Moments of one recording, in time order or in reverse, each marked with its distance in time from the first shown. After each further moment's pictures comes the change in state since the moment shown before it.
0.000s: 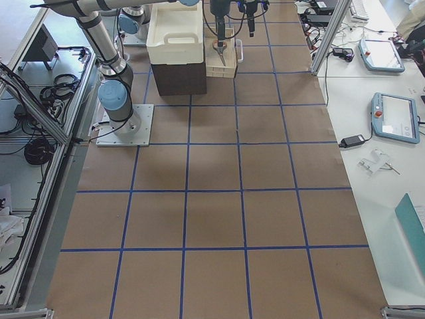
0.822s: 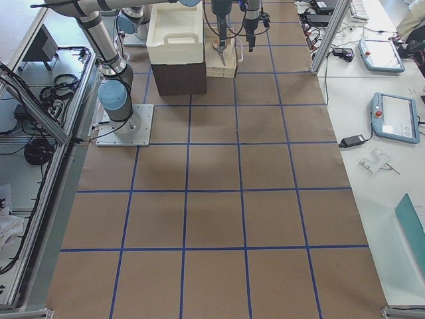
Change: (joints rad) left arm -0.049 -0.095 0.071 -0.087 -0.004 -0.114; right arm 0.000 0.003 0.001 -0.035 0.008 -0.005
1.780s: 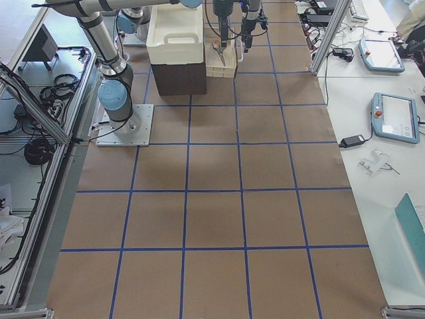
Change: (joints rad) left arm -0.003 0.002 0.024 -0.121 -0.038 -0.030; right arm -0.001 0.022 0.000 -0.040 -0.001 0.009
